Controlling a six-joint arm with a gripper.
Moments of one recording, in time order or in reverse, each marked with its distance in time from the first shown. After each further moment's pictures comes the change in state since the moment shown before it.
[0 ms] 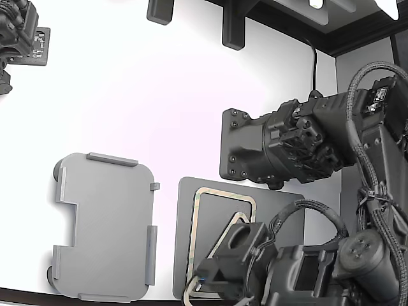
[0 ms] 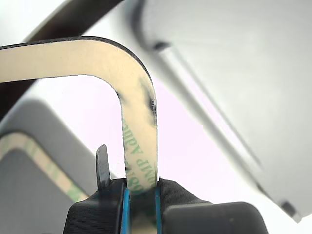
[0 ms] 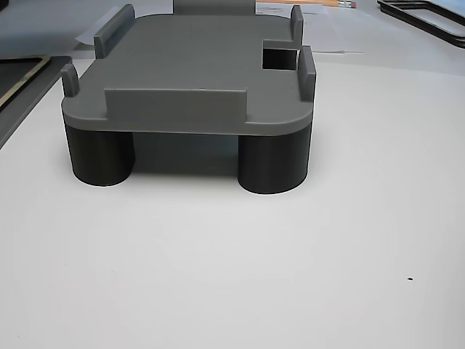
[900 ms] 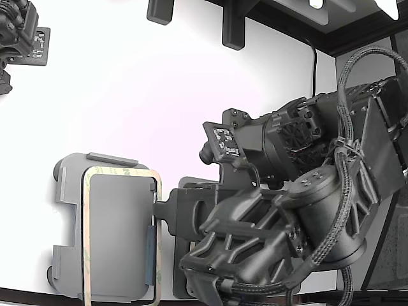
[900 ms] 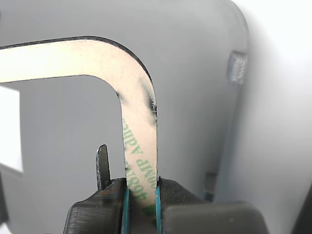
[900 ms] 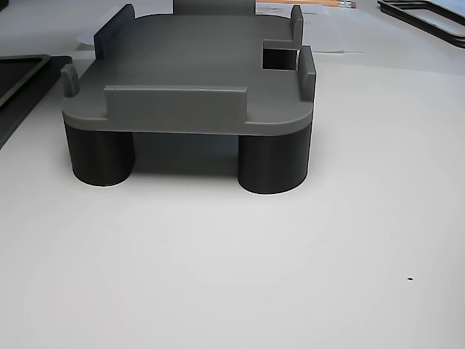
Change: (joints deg) arm -19.4 -2.5 1.8 0.0 -2.5 111.7
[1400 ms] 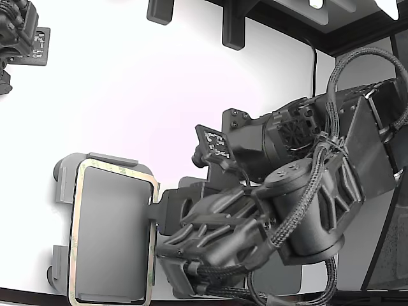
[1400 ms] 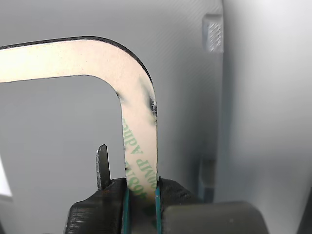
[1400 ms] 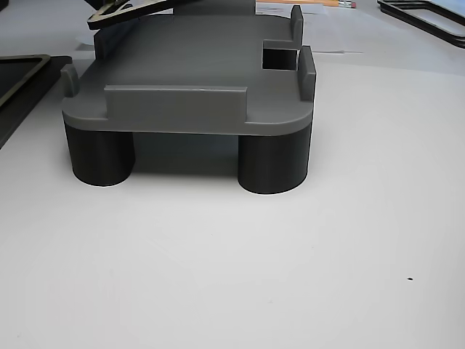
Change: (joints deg) arm -4.0 -3.5 -1.3 0.0 -7.3 3.0
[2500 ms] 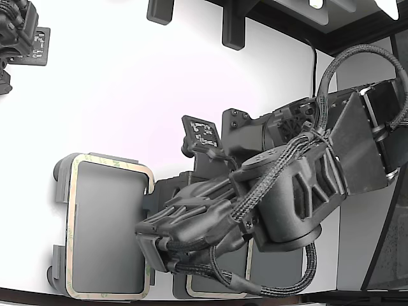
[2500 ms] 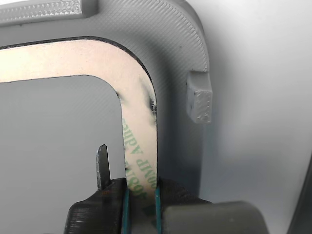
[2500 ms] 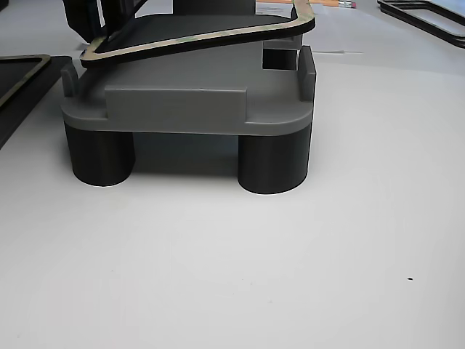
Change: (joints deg) arm -3.7 -2.2 1.2 0.0 -2.2 -5.1
